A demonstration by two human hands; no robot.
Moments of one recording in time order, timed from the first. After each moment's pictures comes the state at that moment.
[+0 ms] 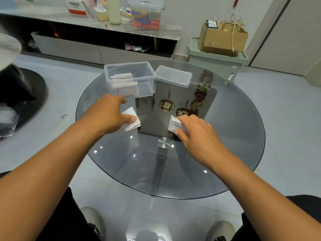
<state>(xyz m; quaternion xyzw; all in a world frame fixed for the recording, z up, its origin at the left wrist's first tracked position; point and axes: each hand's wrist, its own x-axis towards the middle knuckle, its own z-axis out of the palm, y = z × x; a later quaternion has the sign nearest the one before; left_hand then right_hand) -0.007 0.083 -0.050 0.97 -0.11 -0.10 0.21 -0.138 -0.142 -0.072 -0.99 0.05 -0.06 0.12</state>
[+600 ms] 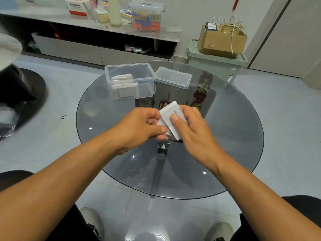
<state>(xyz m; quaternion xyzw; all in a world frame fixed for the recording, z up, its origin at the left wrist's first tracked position) -0.062 0.039 -0.051 0.74 -0.19 -0.28 0.58 -0.138 -0.130 -0.074 -0.87 0.04 -0.13 0.48</state>
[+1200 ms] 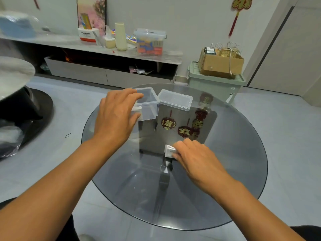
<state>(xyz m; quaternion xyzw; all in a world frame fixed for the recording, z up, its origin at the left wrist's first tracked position) 0.004 0.071 -0.040 0.89 -0.29 0.27 0.21 -0.138 -0.143 -0.078 -1.00 -0.05 -0.06 0.02</state>
